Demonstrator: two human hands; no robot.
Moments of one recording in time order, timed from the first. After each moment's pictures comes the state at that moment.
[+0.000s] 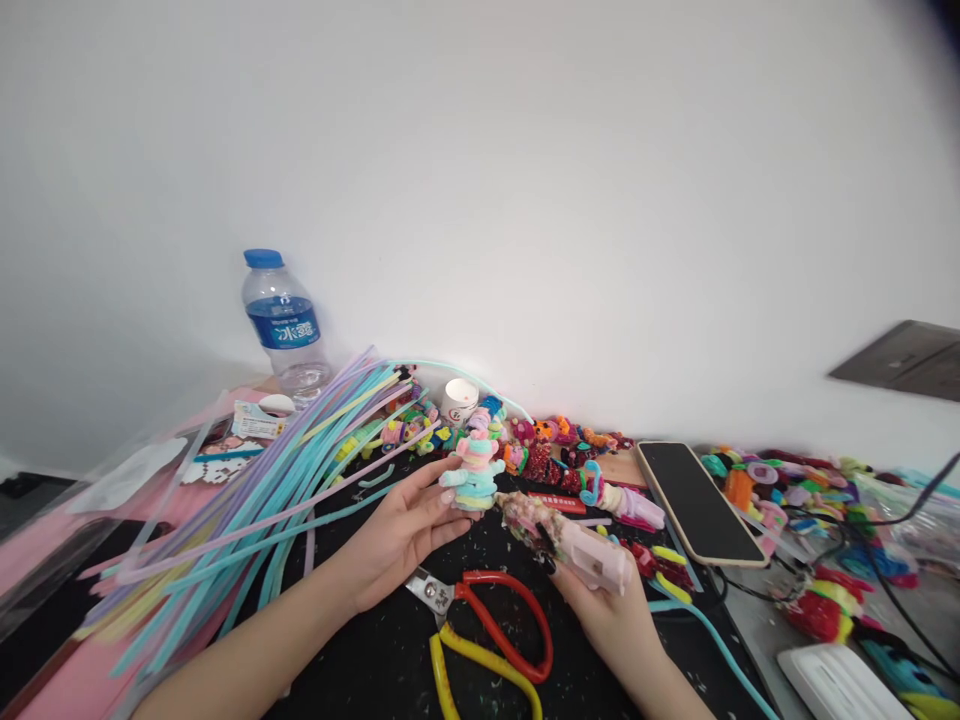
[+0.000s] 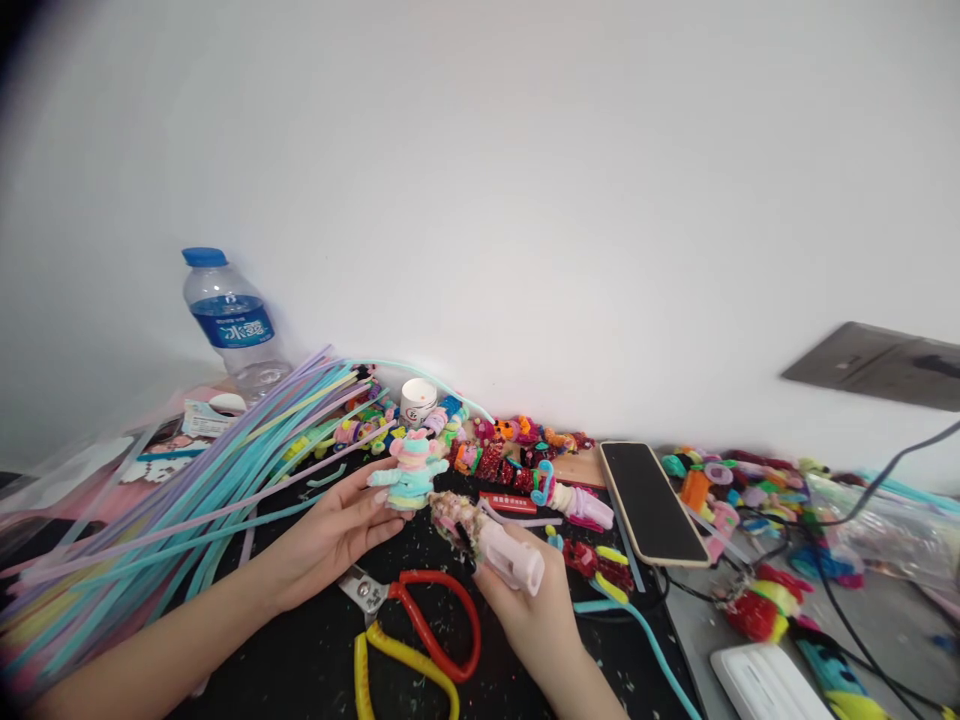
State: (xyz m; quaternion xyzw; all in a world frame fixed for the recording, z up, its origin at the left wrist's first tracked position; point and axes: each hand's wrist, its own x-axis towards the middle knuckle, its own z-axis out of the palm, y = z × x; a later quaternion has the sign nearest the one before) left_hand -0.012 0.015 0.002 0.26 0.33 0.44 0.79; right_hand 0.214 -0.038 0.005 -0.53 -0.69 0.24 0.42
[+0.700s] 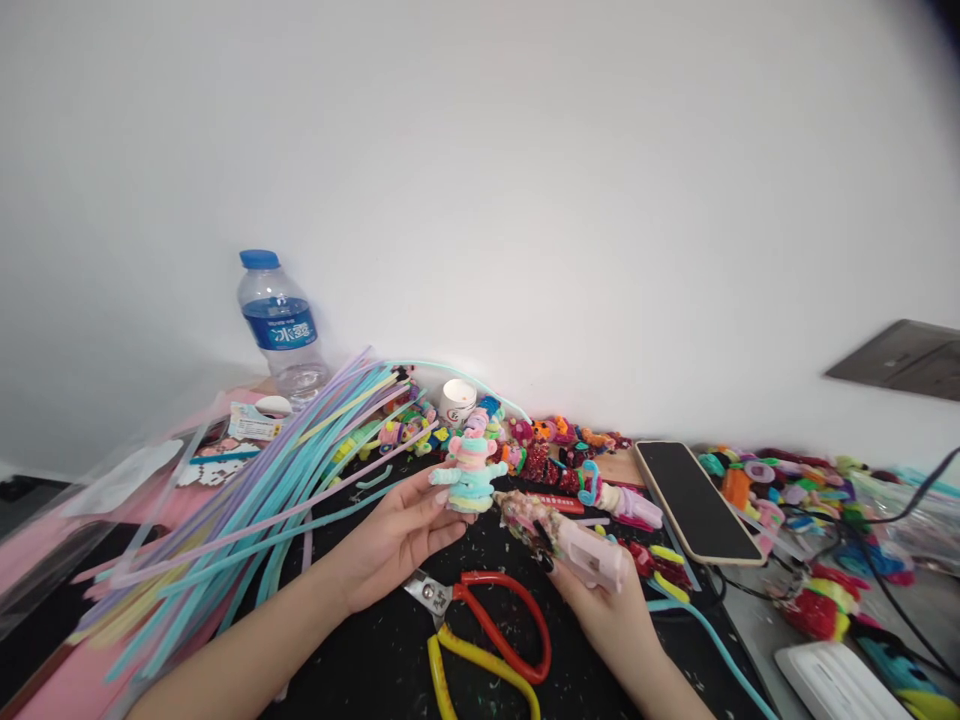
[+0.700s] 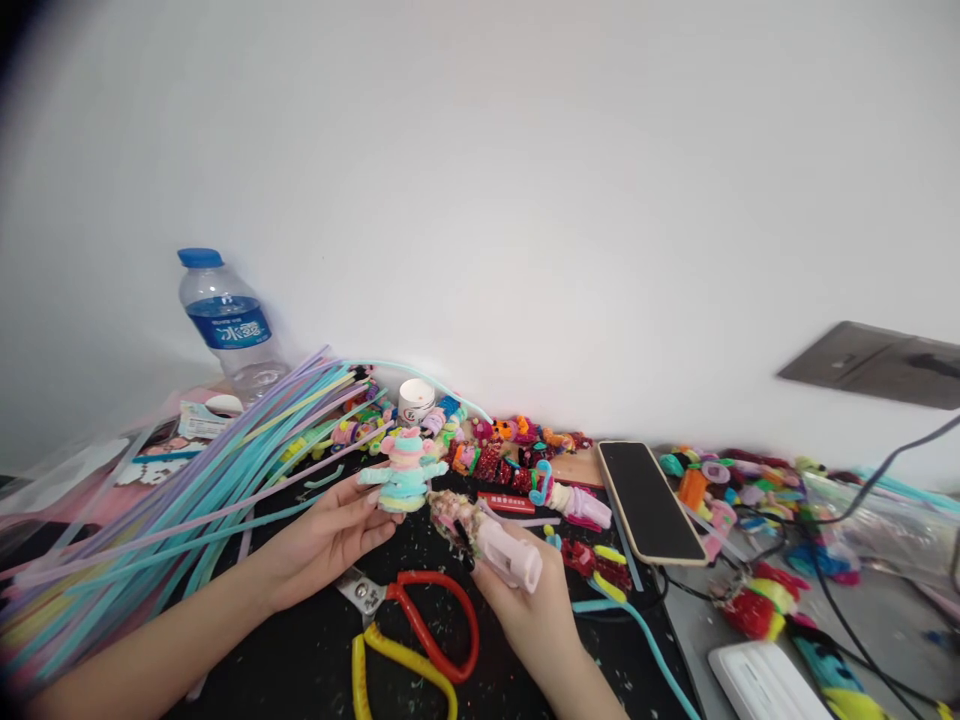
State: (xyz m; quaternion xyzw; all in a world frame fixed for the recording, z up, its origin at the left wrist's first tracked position) left_hand -0.015 0.016 -0.001 0.26 0.28 0.43 0.82; right_hand 0.215 -0.039 0.003 -0.54 -0.68 0.26 0.42
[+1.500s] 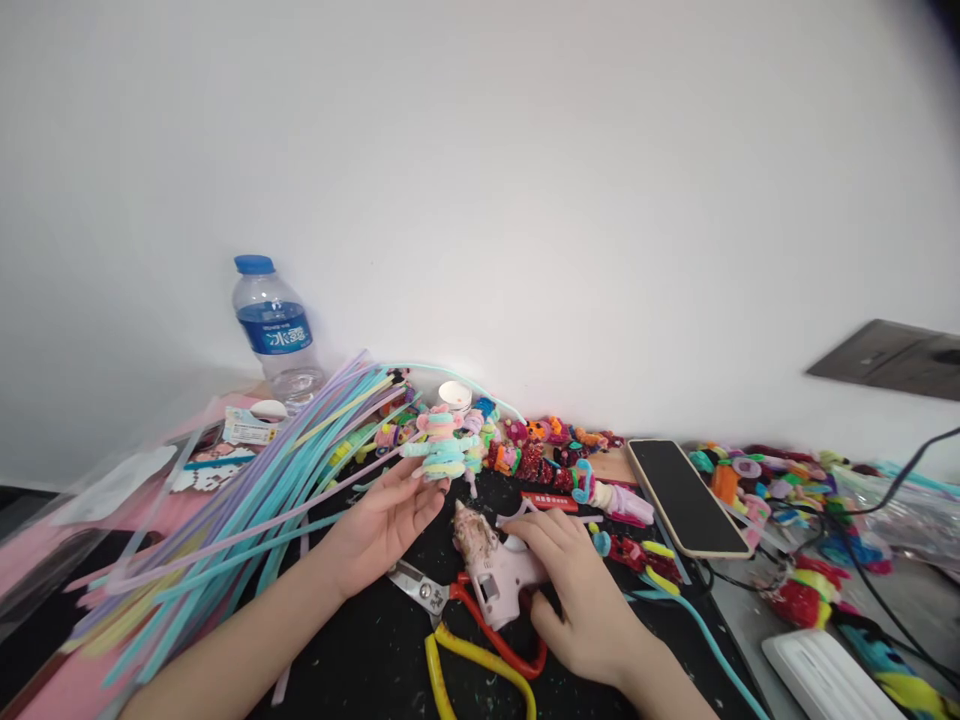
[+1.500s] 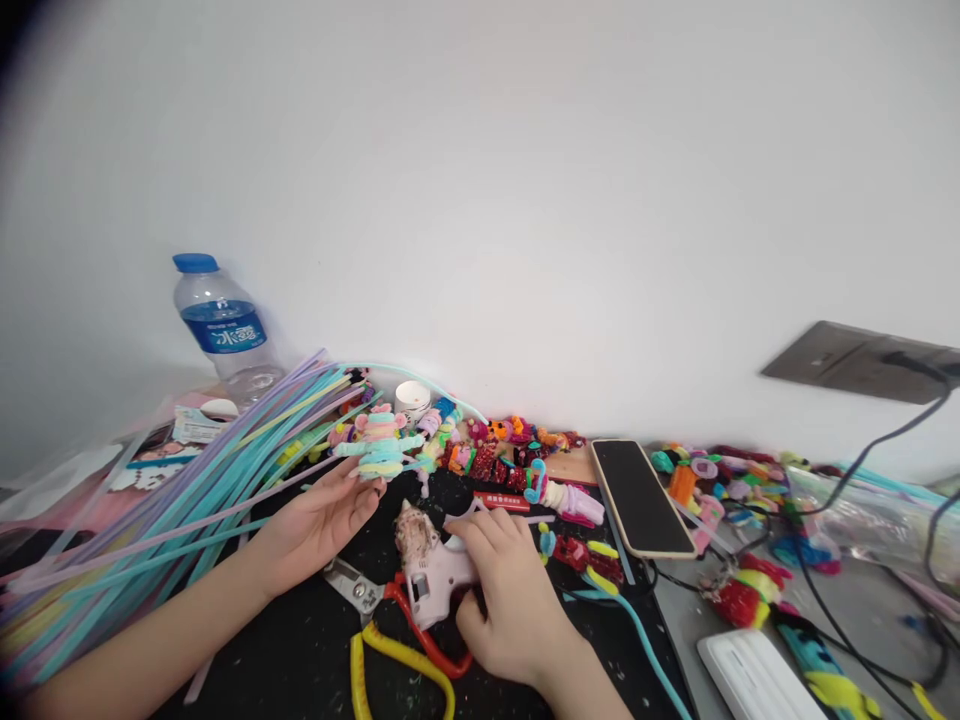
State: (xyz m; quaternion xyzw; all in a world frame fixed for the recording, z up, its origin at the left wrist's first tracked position) left_hand -0.019 0.027 0.006 0.15 0.29 0.51 0.80; right_hand 0.211 -0.039 0.016 -0.49 -0.83 0.16 0.21
